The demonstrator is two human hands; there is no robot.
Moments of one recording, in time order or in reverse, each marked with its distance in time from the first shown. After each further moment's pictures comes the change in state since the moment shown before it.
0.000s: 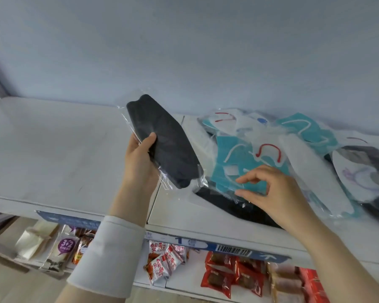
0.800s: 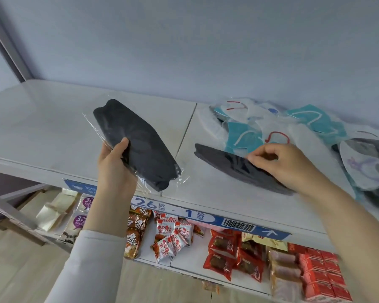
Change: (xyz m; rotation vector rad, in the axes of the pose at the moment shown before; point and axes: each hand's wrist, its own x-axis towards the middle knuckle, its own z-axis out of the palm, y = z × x) left_hand -0.054 0.033 -0.058 0.014 0.236 0.070; right_hand 0.012 -0.028 -0.020 0.108 -0.129 0.166
